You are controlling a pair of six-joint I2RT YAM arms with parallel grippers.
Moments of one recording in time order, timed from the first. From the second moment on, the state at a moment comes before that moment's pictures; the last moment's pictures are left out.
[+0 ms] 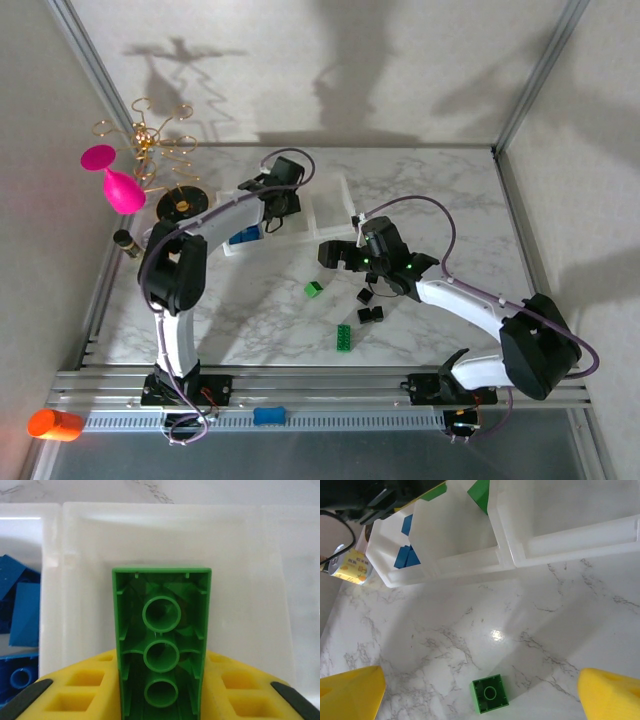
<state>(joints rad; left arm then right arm) -0.48 1.98 1.54 -0.54 -0.30 -0.62 0.71 1.34 0.78 -0.07 -0.14 0.63</state>
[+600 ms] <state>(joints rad) -0.47 2.04 1.58 -0.56 -0.33 -0.59 0.70 1.34 0.78 -0.07 -0.14 0.62</state>
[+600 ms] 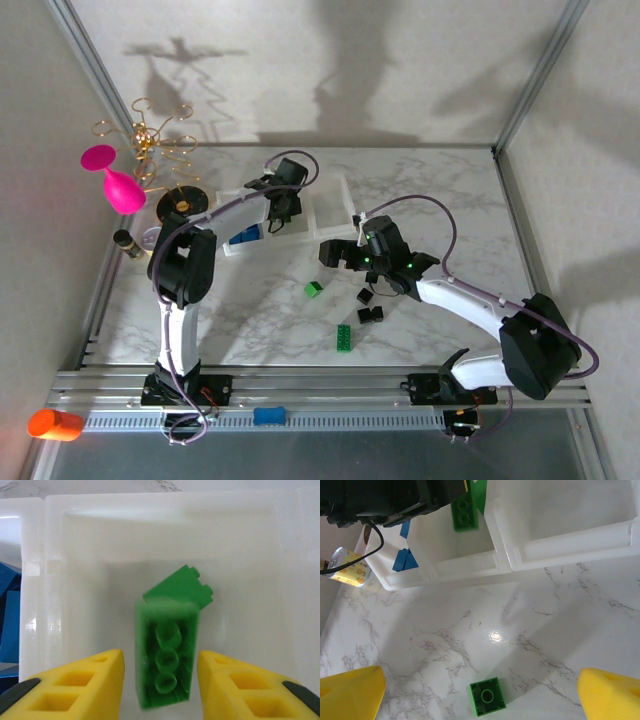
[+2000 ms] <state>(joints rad) -0.87 1.57 0.94 -0.39 -0.14 -0.46 0.59 1.15 0.62 -0.23 -0.22 0.61</state>
